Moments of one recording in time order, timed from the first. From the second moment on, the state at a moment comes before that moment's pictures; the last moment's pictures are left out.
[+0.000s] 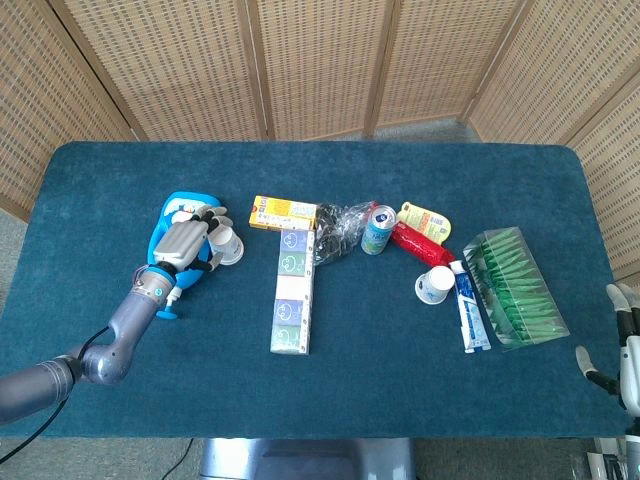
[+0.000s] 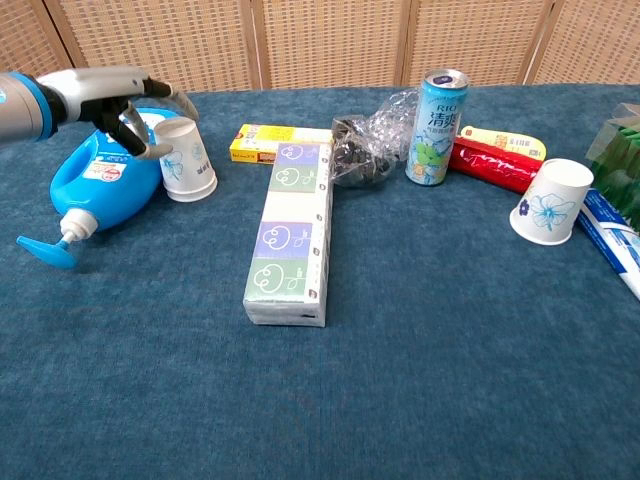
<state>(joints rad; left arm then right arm) -0.82 -1.46 -0.23 -1.31 0.96 0.72 0.11 -0.01 -1.01 0.13 -1.87 -1.35 1.57 -0.11</state>
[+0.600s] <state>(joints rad) -0.86 -1.45 -0.20 -1.32 0.87 0.71 0.20 -0.02 -1.00 0.13 -1.86 -1.35 1.56 -0.07</state>
